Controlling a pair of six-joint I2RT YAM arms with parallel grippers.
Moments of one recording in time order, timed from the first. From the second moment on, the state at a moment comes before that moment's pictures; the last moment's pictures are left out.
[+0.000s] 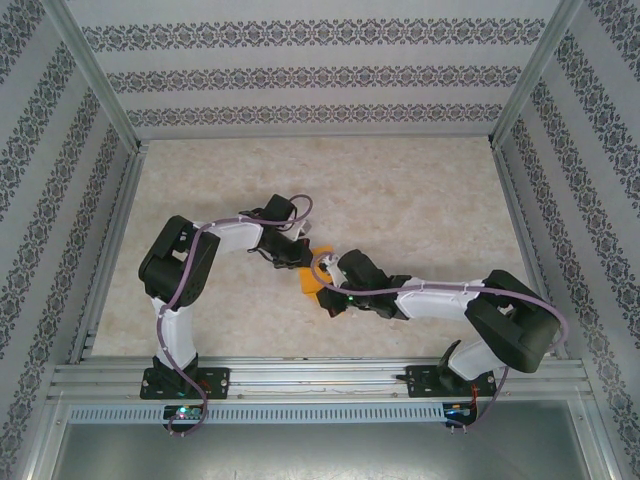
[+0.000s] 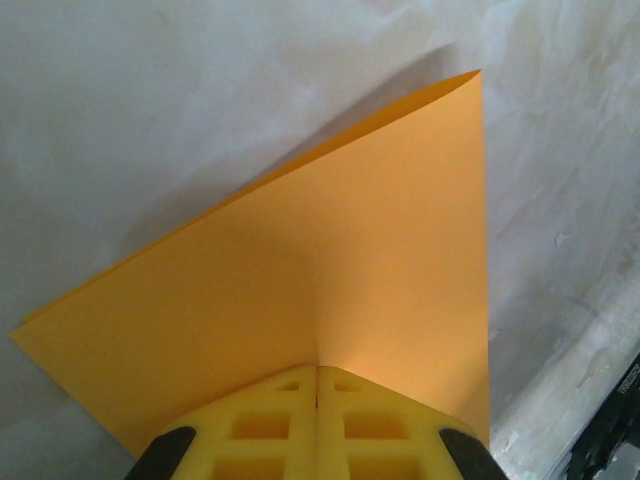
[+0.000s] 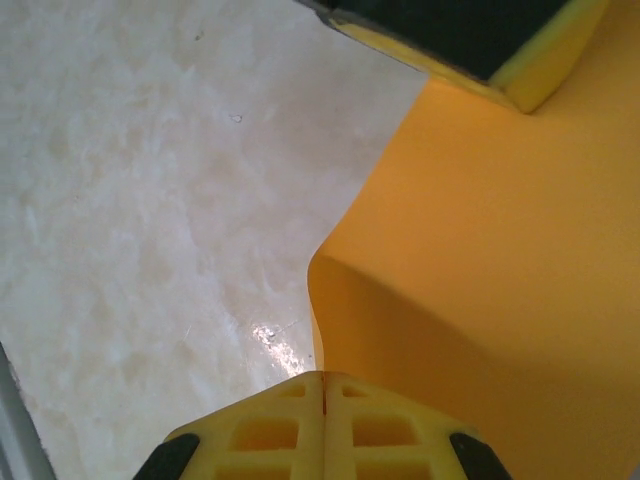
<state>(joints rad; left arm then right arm) -0.47 1.96 1.16 -0.41 0.60 -0.43 0.83 1.47 0.56 0.12 -0.30 0.41</state>
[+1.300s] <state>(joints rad) -0.50 1.97 1.16 -0.41 0.61 -0.34 0.68 1.52 0.54 0.10 -0.35 0.55</state>
